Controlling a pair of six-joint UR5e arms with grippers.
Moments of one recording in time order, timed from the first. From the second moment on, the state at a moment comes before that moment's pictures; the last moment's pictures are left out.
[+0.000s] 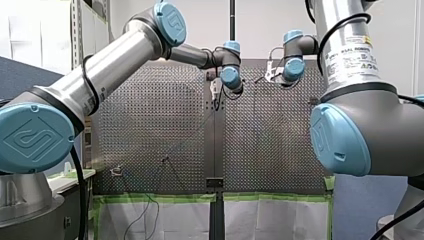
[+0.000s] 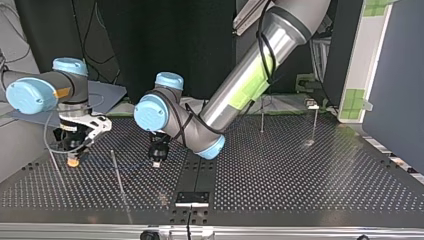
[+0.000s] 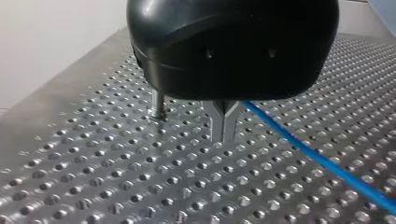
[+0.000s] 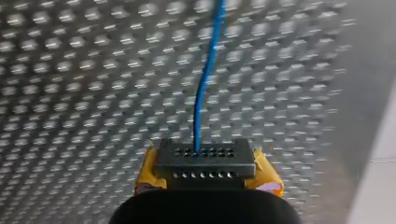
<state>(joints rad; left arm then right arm) -0.68 -2.37 -0.73 -3.22 -1.96 -1.68 1.83 -1.18 1.35 -0.14 1.63 1.64</state>
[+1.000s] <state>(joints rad) -0.67 -2.38 -0.73 -3.22 -1.97 -1.69 1.82 -1.02 1.50 -0.33 1.63 1.65</state>
